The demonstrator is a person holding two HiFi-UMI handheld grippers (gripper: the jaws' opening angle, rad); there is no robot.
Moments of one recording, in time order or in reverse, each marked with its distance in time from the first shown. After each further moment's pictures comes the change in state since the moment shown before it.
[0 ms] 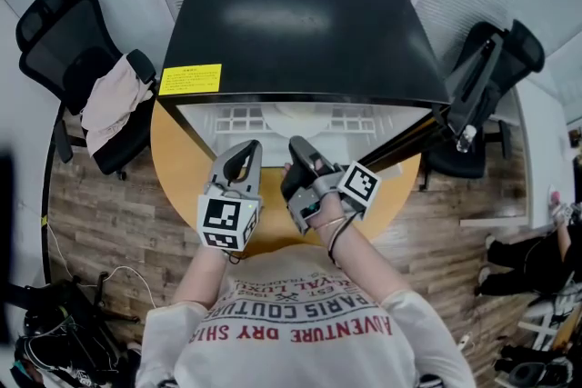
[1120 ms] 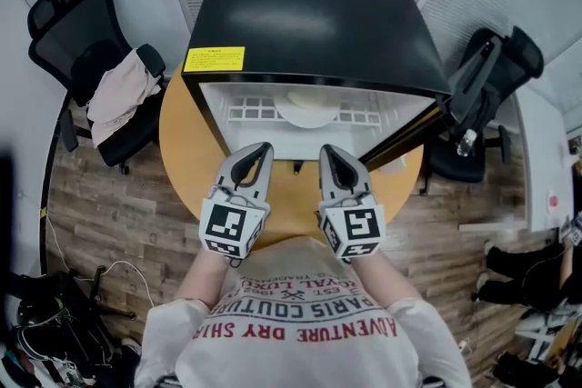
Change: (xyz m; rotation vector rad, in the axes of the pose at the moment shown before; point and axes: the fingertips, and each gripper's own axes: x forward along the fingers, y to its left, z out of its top) left arm -0.043 -0.024 0.028 0.044 -0.088 -0.065; right arm -0.064 0.074 -0.025 -1.685 -0.083 -0.208
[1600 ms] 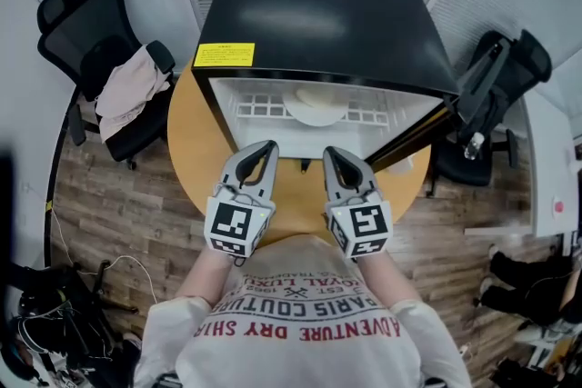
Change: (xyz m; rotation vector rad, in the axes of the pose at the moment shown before) left arm -0.006 0.001 0.004 0.020 0.007 0.025; right arm -0.001 0.010 -0.009 -0.026 0.070 0.077
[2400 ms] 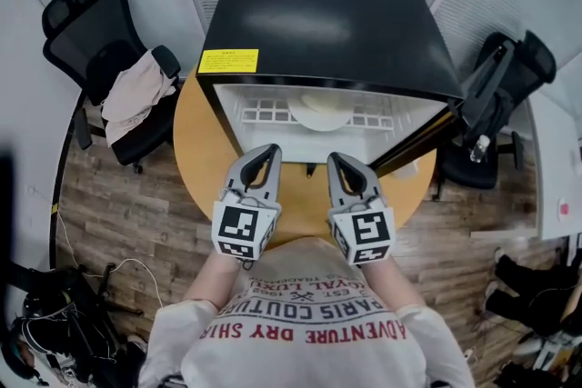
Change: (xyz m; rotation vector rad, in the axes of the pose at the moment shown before) left arm 0.002 0.005 -0.006 -0.024 0.031 0.051; right arm -0.004 0.002 0.001 -0.024 0.022 -0.012
